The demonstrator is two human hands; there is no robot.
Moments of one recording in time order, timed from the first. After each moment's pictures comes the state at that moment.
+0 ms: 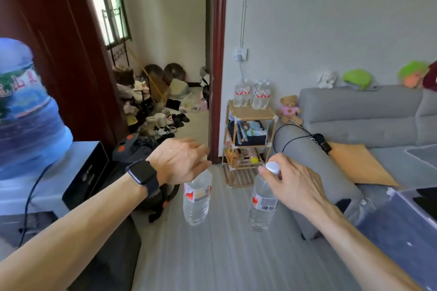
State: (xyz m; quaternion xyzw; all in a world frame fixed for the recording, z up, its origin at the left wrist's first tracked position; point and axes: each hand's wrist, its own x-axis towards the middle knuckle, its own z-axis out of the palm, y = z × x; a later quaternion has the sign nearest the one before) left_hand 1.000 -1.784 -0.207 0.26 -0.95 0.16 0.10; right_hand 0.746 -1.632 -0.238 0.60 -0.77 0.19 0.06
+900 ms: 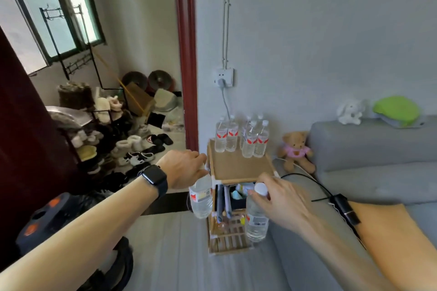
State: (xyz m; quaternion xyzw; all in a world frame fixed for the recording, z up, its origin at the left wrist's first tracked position) left_hand 0.627 -2.271 -0.229 0.34 -0.93 0.10 -0.03; right_hand 0.403 -2.107 -0.262 0.64 -0.75 0.14 0.02
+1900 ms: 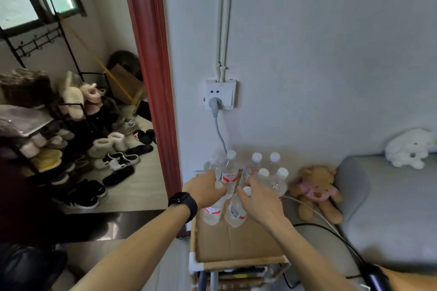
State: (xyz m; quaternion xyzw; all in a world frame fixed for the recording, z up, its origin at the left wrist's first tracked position) left_hand 0.400 -2.589 -0.358 0.53 -0.82 -0.23 0.04; right_hand 0.242 -2.499 -0.359 0.58 -0.79 0.16 -0.12
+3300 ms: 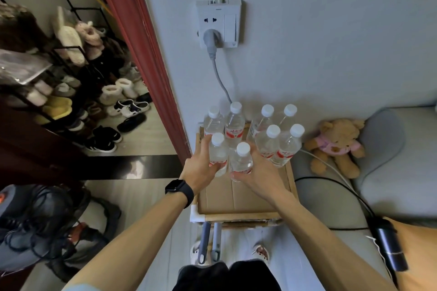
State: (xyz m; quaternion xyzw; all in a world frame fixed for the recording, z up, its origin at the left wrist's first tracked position) left_hand 0.395 -2.570 -0.441 0.55 -0.74 -0.33 0.20; right_hand 0.221 -2.507 -0.431 0.57 -0.71 0.26 -0.31
